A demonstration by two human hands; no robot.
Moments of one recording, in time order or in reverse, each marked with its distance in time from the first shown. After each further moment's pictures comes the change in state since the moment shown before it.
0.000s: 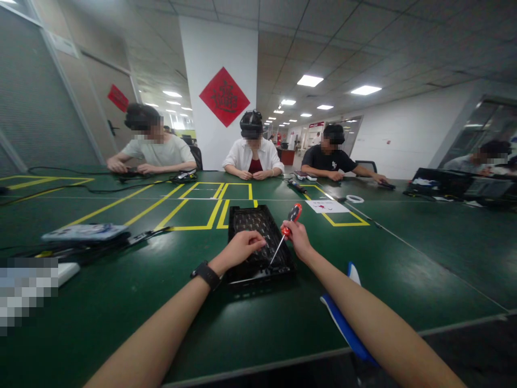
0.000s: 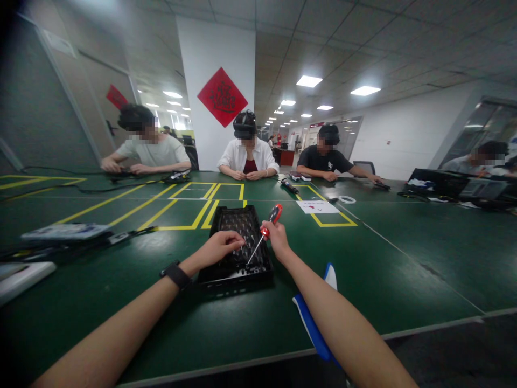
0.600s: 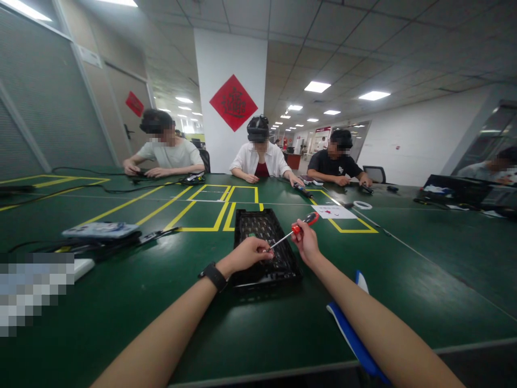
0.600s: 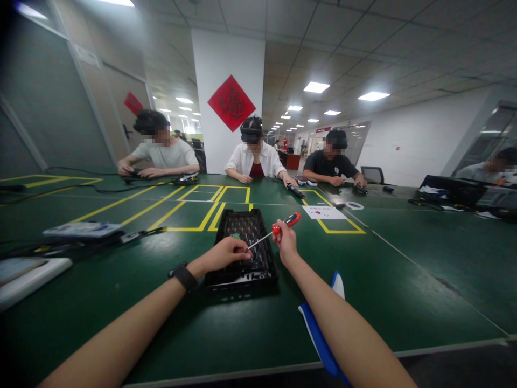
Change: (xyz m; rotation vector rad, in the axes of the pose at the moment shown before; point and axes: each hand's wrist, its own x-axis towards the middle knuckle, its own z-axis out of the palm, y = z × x) left_hand -0.002 0.001 -0.002 -0.018 -0.143 0.039; right_hand 0.002 -0.004 0.002 0.288 0.079 0.040
